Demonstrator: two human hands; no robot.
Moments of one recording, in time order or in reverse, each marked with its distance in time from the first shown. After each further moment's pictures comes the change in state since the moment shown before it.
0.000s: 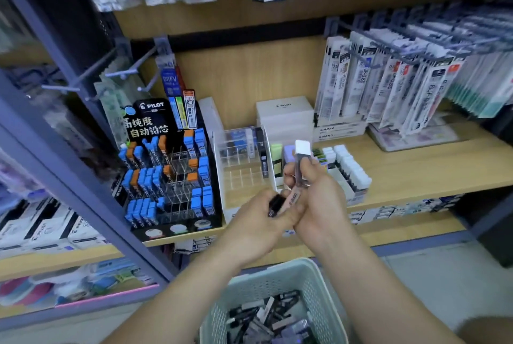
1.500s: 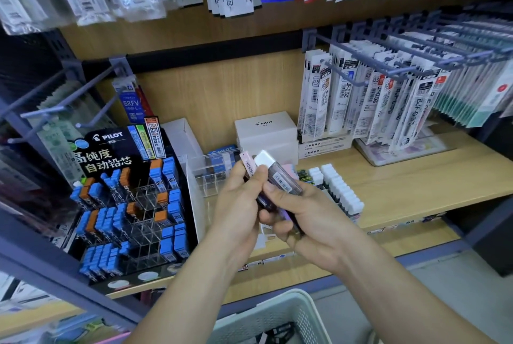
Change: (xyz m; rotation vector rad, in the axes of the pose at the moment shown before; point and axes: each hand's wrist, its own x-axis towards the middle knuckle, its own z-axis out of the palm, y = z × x) left_hand 0.067 0.038 -0.001 -0.772 0.167 0.045; right_hand 0.020 -0.042 -0.001 -0.219 -0.242 0.305
